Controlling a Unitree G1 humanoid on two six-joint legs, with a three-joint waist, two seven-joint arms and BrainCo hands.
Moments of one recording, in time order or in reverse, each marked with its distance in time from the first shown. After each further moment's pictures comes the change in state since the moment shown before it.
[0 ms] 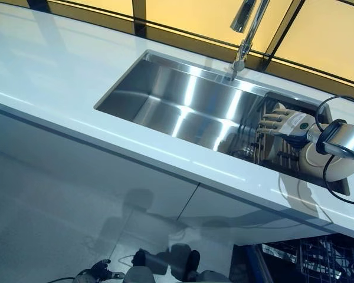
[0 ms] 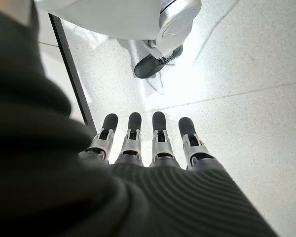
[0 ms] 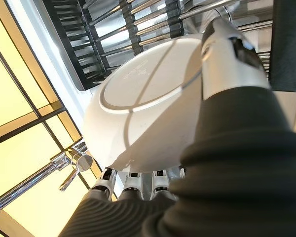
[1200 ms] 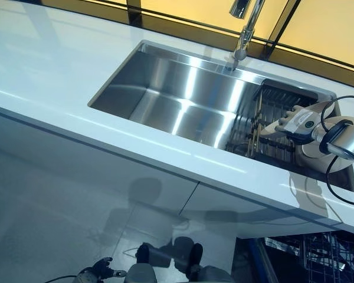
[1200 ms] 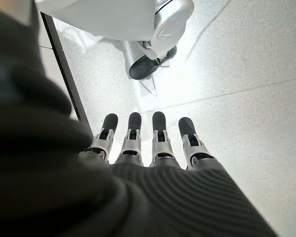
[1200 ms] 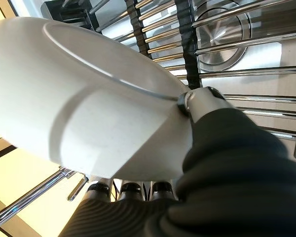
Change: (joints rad) left arm -0.005 -0.006 0.000 -0.012 -0.005 -0.001 0.000; right arm 0.042 -0.004 -0.039 0.001 -0.097 0.084 -0.099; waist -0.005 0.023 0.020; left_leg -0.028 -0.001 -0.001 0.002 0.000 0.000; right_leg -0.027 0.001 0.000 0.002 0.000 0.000
